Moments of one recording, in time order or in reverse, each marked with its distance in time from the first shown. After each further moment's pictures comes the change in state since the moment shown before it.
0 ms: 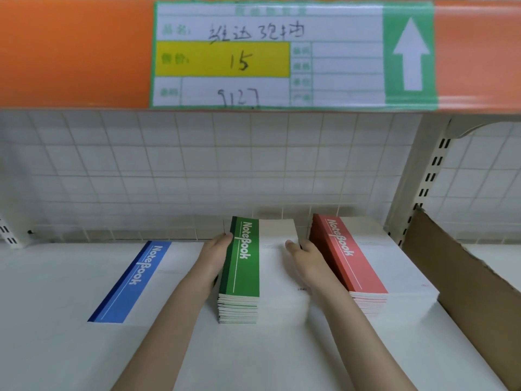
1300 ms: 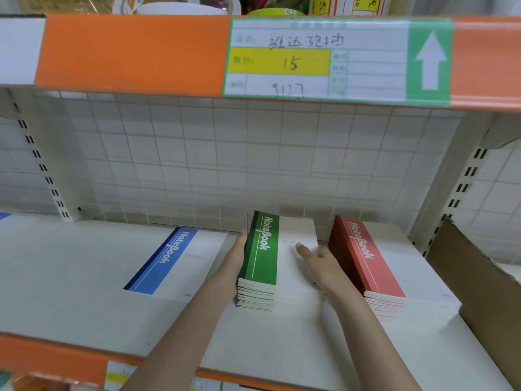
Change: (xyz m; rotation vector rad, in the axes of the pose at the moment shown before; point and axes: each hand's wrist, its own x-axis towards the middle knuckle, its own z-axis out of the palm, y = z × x) left_hand -0.009 -0.032 0.005 -0.385 0.006 -0.212; right_hand -0.007 0.007 0.006 -0.064 -0.067 0.040
